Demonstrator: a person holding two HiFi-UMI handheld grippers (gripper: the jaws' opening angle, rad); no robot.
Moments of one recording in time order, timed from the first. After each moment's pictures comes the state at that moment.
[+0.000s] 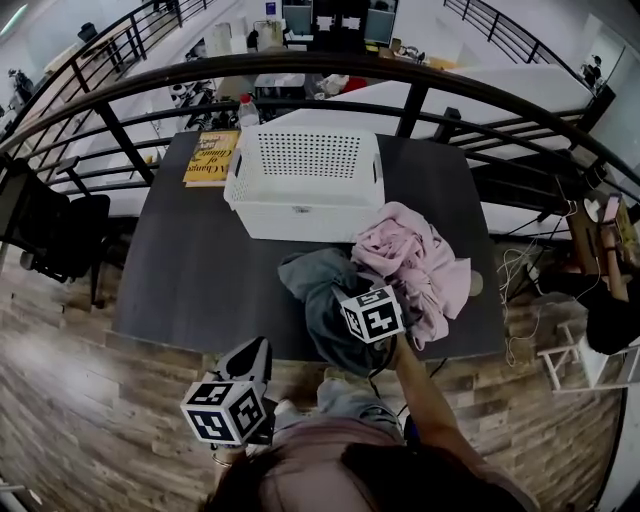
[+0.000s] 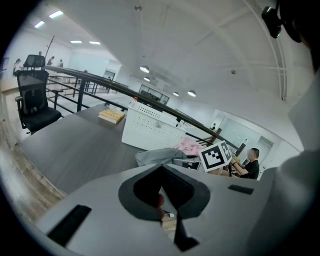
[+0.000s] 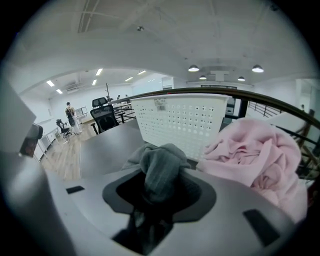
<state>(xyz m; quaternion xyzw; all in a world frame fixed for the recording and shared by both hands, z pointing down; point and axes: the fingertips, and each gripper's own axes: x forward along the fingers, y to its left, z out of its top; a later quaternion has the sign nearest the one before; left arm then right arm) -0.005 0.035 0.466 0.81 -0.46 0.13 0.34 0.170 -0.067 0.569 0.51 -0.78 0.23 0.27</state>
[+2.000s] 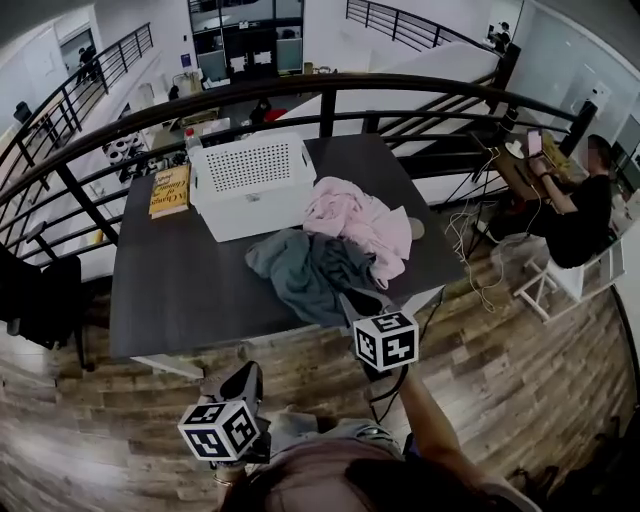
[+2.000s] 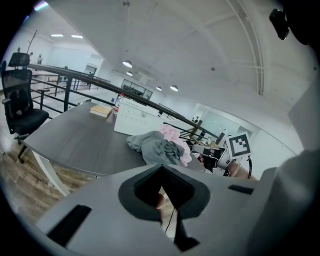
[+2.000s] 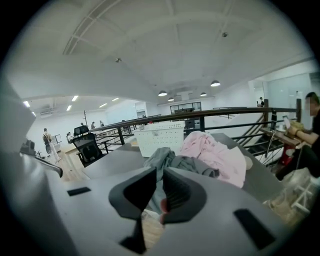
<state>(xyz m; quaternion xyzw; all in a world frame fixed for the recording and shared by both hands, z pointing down) -0.053 0.177 0.456 0.86 -0.36 0.15 0.32 0.171 0.138 0.461 0.67 -0.70 0.22 0.13</state>
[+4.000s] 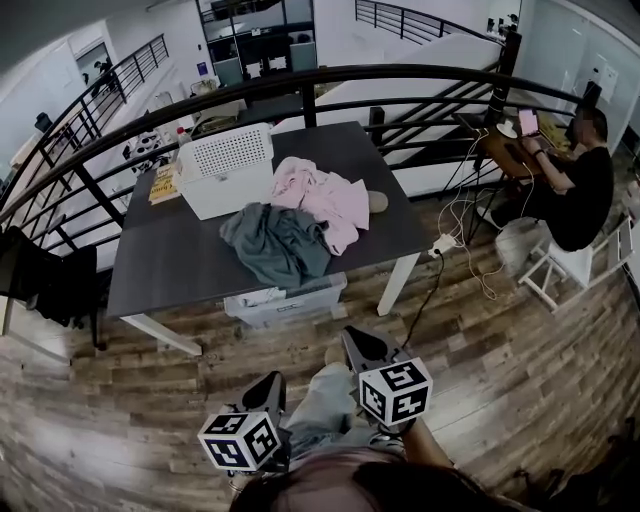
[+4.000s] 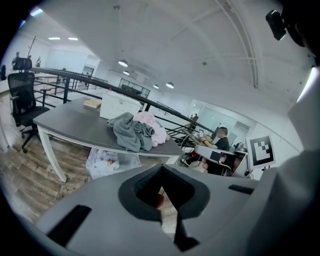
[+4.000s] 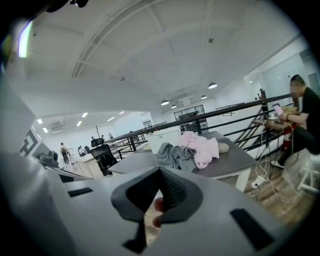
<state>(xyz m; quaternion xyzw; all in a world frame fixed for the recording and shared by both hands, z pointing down) 0.065 0.404 0.446 0.86 -0.36 0.16 0.31 0.214 0.395 0.432 0.64 -0.73 0.22 0.05</state>
